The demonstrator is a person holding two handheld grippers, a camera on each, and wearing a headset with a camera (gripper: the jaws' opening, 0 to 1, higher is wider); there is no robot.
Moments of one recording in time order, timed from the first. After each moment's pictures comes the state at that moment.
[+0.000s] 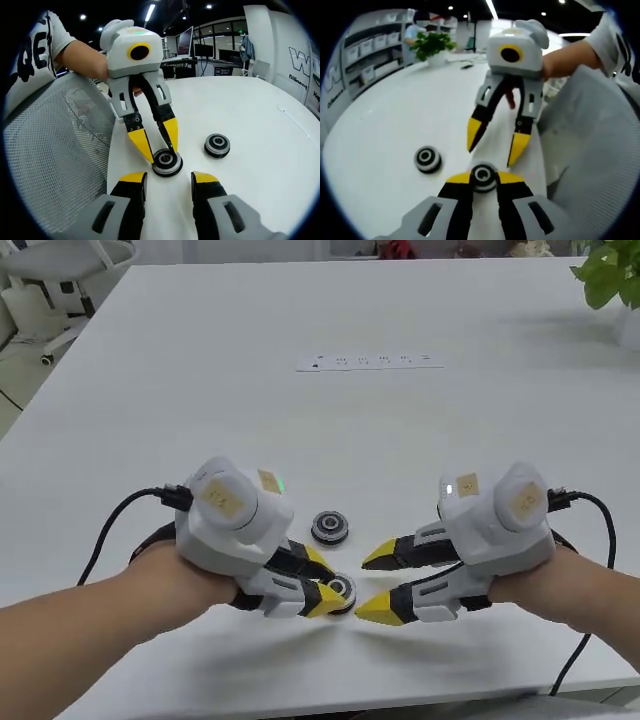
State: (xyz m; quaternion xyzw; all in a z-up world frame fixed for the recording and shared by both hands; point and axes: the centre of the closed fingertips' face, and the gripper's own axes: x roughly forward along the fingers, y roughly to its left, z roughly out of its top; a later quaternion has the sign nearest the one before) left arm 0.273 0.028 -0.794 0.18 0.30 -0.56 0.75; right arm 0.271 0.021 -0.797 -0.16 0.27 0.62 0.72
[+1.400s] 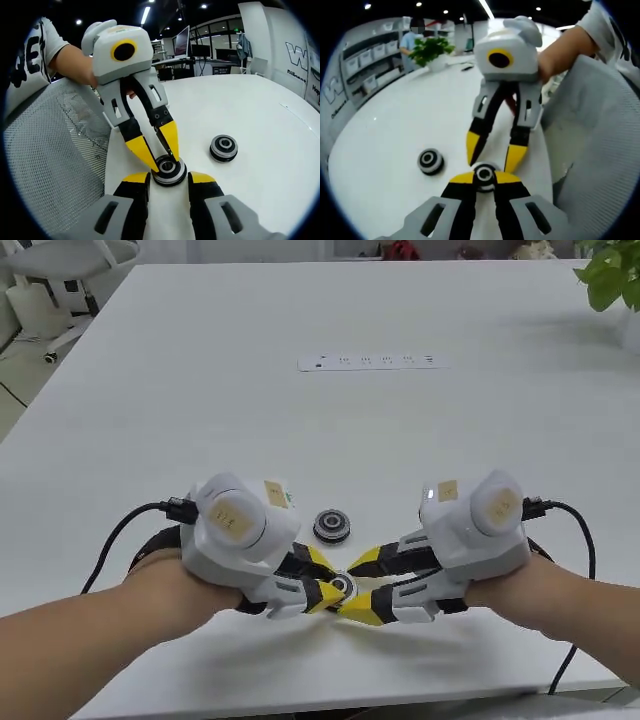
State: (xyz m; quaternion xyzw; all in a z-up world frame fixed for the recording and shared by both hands) left arm 0.275 0.029 -0.794 0.21 0.27 -0.55 0.76; right arm 0.272 0.039 -0.806 -0.14 0.27 0.61 0.73
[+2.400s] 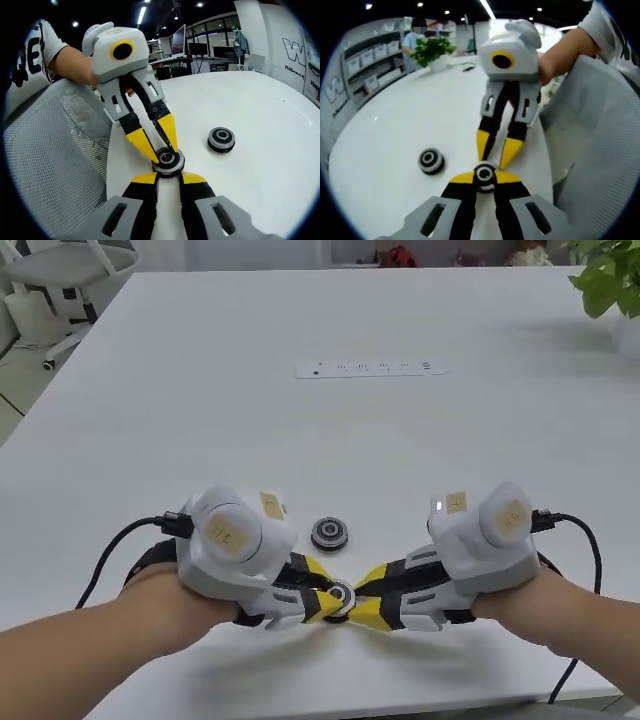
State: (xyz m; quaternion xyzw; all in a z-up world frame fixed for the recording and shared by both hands) left arm 0.275 0.029 -0.795 0.21 0.27 -0.54 0.76; right arm 0.268 0.028 -0.808 -0.13 0.28 0.61 0.73
